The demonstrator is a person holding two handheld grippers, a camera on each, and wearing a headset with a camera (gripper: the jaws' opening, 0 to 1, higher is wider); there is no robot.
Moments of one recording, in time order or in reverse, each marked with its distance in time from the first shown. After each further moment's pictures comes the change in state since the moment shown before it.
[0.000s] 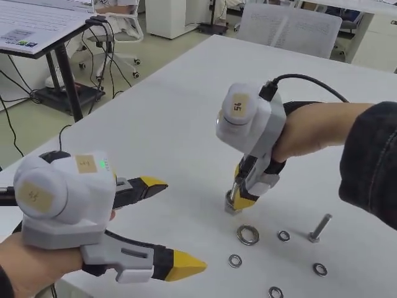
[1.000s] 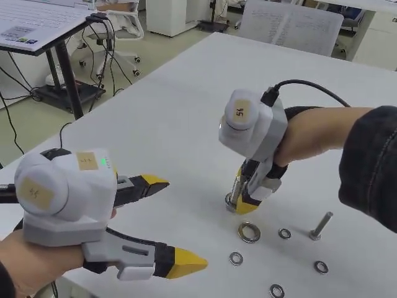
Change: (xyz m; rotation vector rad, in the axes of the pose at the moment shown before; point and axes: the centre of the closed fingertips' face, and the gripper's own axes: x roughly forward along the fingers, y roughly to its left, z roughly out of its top) left arm 0.002 0.001 -0.001 -0.003 -0.001 -0.003; right arm 0.001 0.007 -0.009 0.005 -0.001 0.005
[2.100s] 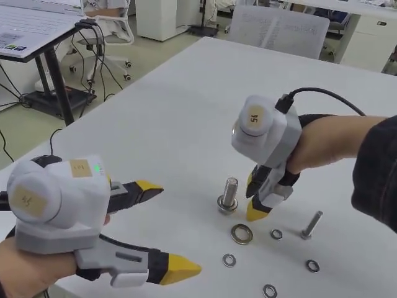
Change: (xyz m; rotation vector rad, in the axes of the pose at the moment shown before) left arm 0.000 -0.005 -0.001 0.007 0.009 -0.018; right arm -0.006 0.008 -0.027 0.073 0.000 -0.009
